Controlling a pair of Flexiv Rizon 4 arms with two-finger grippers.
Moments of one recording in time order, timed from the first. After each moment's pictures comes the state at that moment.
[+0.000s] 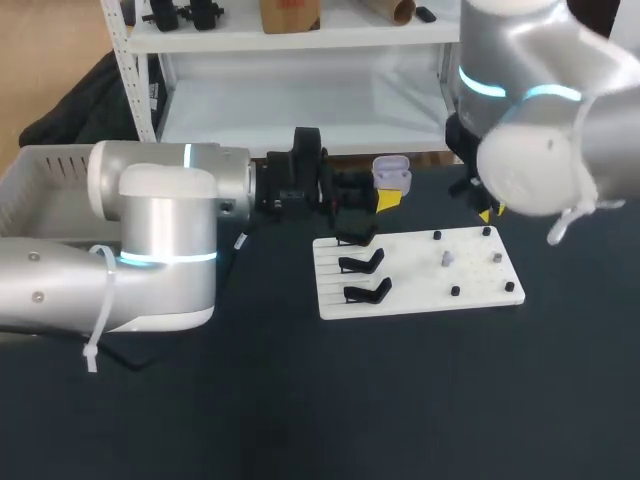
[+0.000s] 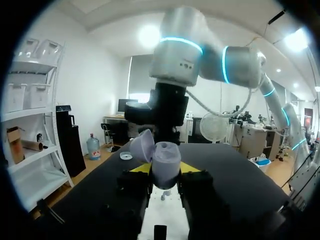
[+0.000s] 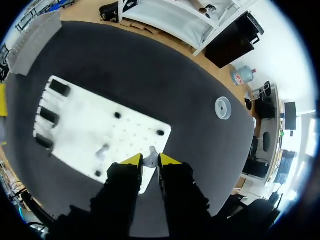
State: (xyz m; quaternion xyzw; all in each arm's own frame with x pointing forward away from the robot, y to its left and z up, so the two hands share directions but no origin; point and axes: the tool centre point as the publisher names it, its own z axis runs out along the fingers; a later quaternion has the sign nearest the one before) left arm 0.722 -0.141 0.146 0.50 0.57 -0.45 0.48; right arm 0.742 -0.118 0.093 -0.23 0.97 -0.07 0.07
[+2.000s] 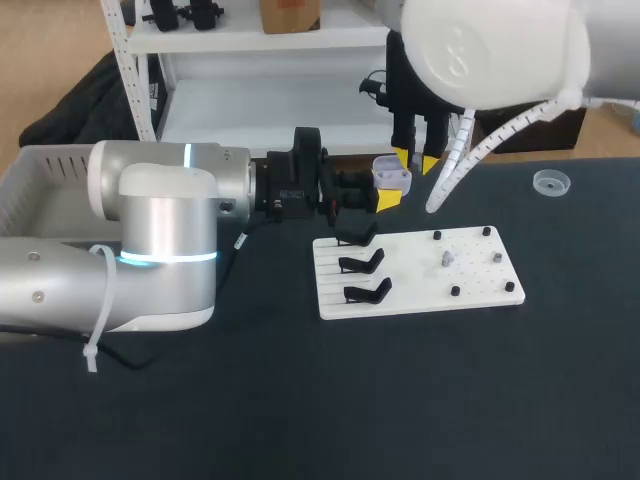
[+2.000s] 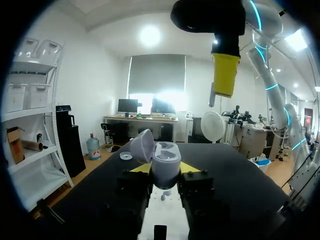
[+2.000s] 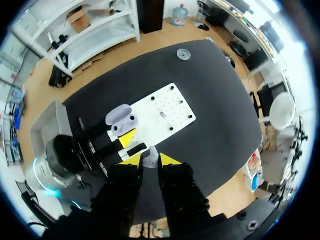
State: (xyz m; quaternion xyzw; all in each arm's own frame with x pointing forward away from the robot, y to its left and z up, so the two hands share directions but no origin) left arm 0.722 -0.141 0.146 0.50 0.57 -0.45 0.48; right arm 0.658 0.012 0.245 0.24 0.97 0.00 0.08
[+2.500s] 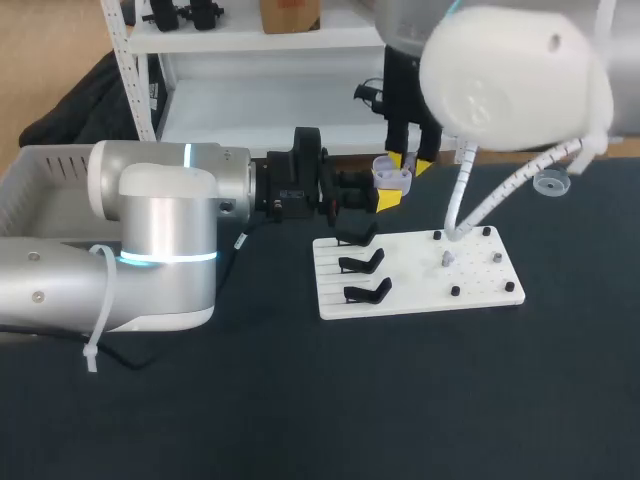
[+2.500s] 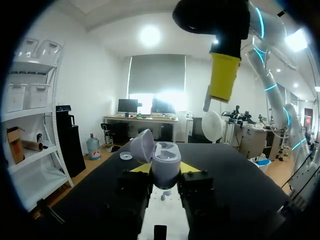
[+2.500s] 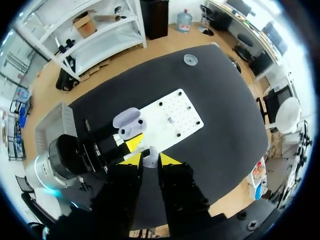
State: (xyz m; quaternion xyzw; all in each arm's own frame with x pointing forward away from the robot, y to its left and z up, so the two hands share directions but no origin) left arm 0.722 -0.141 0.146 0.50 0.57 -0.45 0.48; right arm 0.668 0.020 0.234 0.19 0.97 0.01 0.12
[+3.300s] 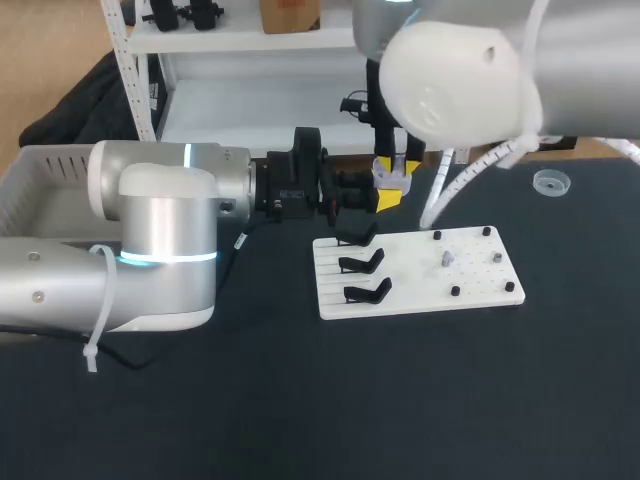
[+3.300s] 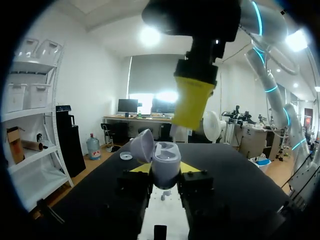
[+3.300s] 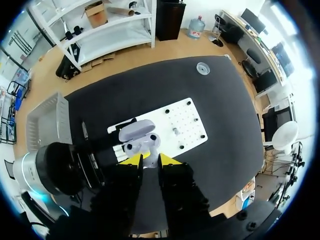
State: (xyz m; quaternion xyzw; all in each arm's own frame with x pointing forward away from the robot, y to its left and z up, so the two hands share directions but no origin) left arm 0.722 -0.141 0.146 0.50 0.57 -0.45 0.48; right arm 0.698 0.026 0.211 0.15 0.98 -0.02 0.11
